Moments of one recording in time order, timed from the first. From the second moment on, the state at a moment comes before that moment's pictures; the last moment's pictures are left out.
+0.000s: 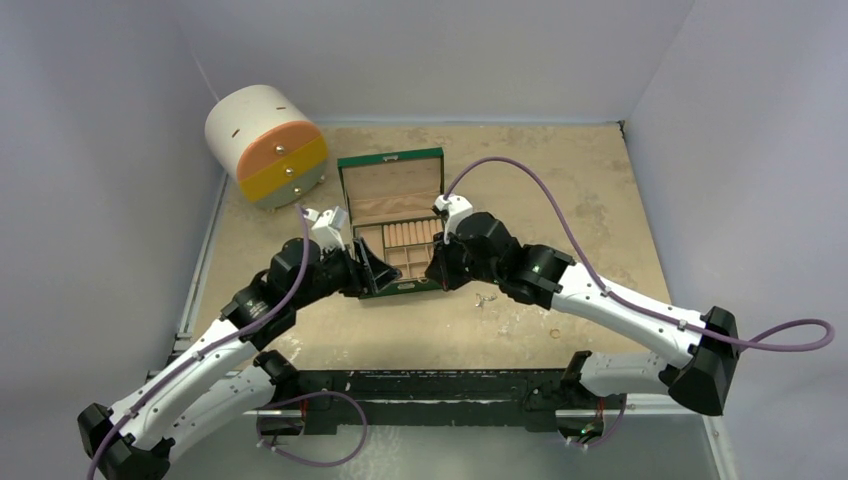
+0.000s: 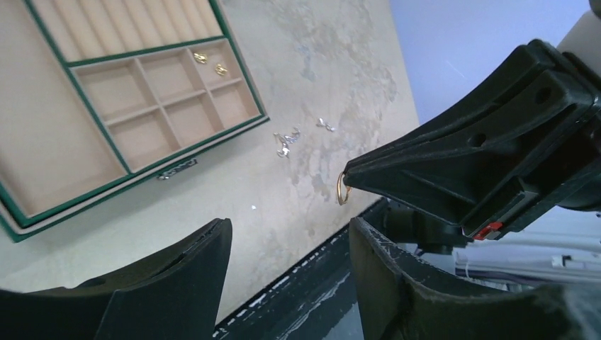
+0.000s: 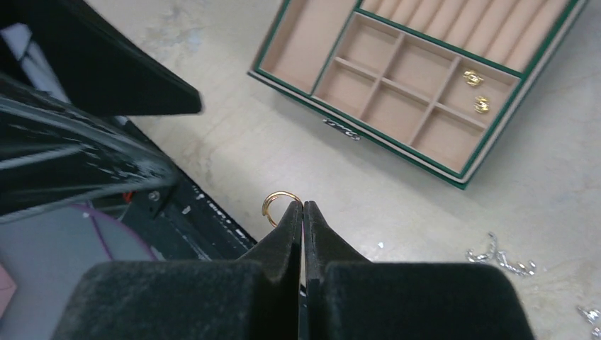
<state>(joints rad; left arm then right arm) -0.69 0.72 0.67 -0.34 0.11 -0.80 0.97 1.21 1.04 -0.46 0.06 0.48</state>
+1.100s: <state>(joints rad) -0.69 0.80 0.60 -0.09 0.38 -0.86 0.98 1.24 1.09 -0.43 -0.07 0.49</state>
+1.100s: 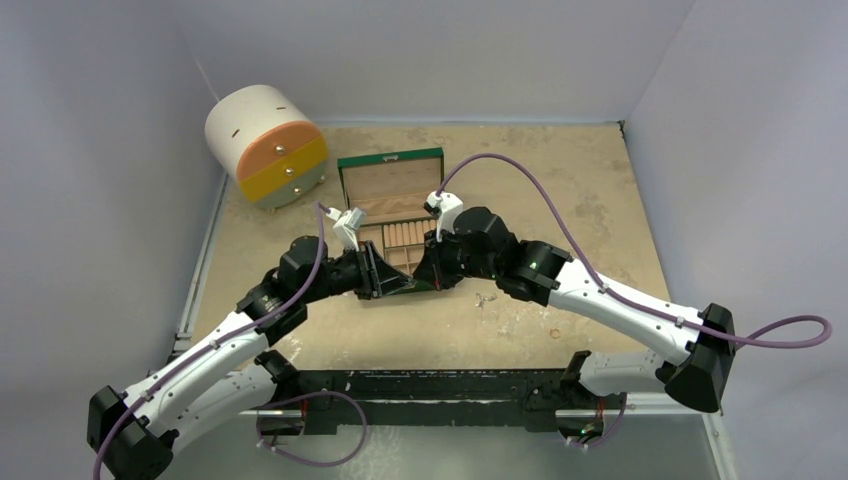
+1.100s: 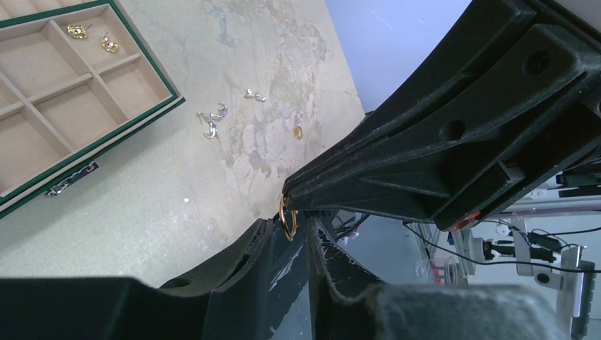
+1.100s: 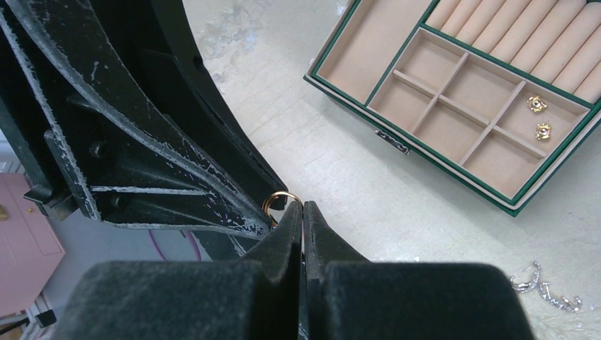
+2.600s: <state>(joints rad) -0.69 0.69 0.59 0.09 0.63 -0.89 0.95 1.01 1.03 -0.35 -0.38 0.50</state>
